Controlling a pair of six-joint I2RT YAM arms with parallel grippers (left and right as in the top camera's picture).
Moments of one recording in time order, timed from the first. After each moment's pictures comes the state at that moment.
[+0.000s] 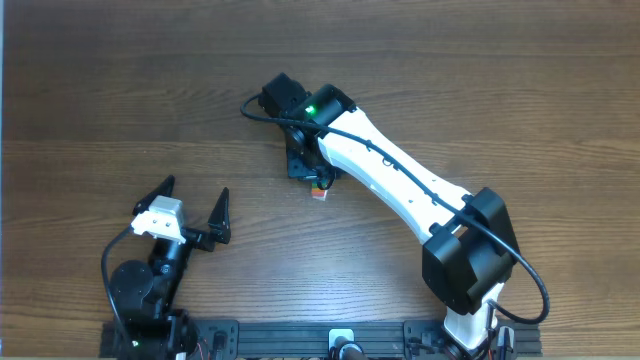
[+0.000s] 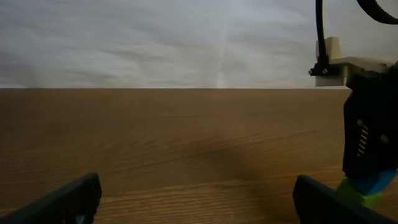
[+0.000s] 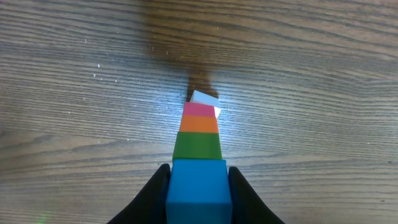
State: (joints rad) left arm -0.02 0.01 0.01 -0.06 0.24 -0.10; right arm 0.73 1.95 1.70 -1.23 0.04 0.65
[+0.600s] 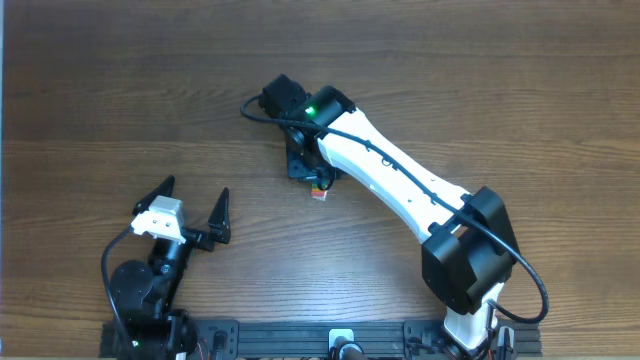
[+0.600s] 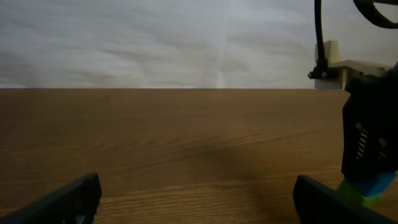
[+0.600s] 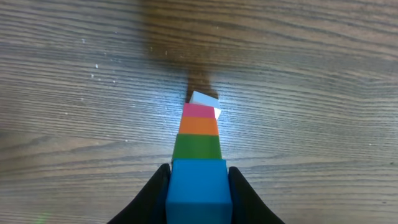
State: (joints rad) left arm -0.02 0.01 0.01 -0.06 0.24 -0.10; right arm 0.73 1.95 1.68 -1.23 0.04 0.65
